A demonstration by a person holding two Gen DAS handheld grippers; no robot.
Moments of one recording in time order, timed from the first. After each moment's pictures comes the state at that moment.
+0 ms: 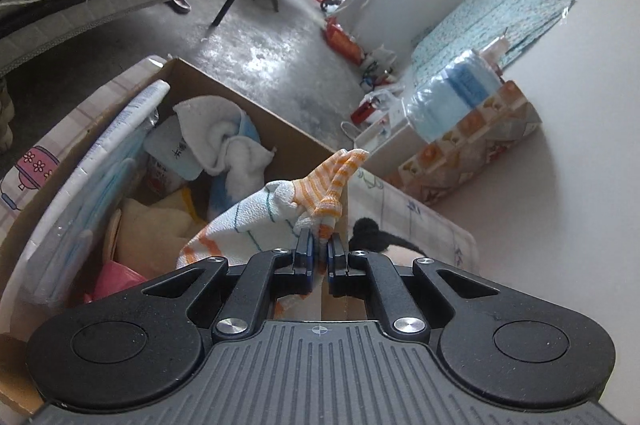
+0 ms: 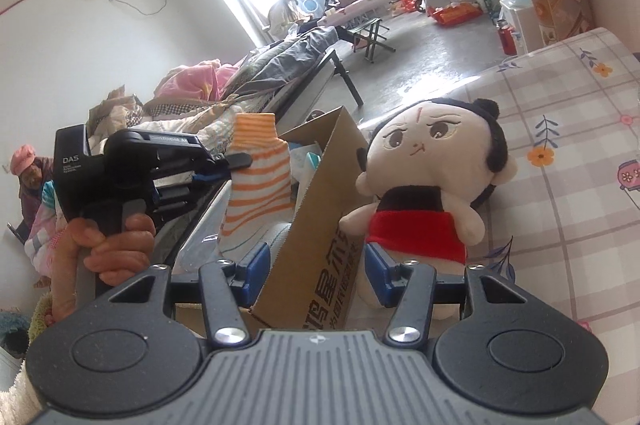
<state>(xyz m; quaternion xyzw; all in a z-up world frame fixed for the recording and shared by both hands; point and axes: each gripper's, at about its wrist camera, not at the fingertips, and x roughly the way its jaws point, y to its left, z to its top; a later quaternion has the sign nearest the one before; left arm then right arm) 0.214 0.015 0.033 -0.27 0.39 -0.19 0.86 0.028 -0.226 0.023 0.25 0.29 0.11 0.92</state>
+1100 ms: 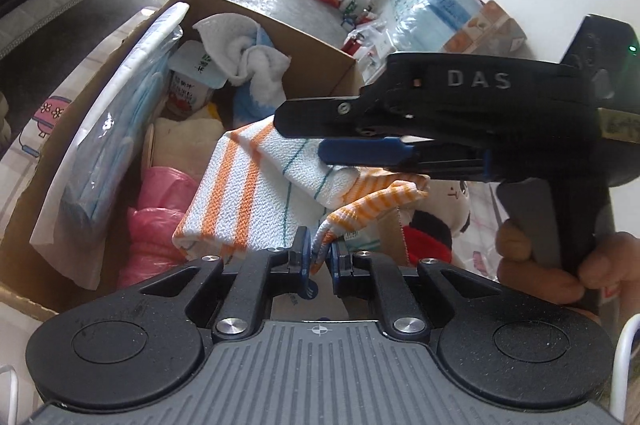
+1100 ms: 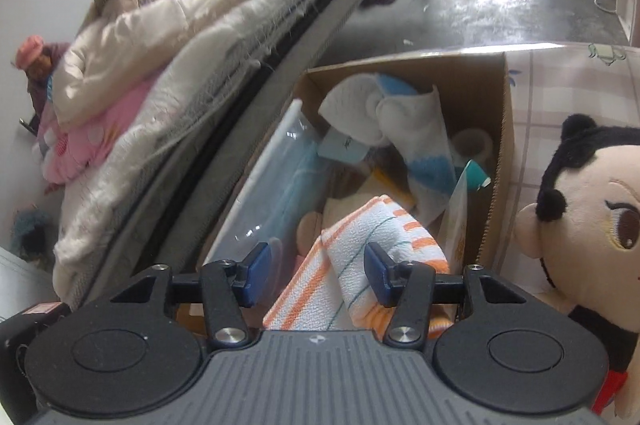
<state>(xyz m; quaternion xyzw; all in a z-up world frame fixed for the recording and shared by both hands) 0.156 0.040 -0.004 -0.21 0.43 -0.25 0.84 0.223 -0.117 0.032 0.16 0.48 0.22 0.83</state>
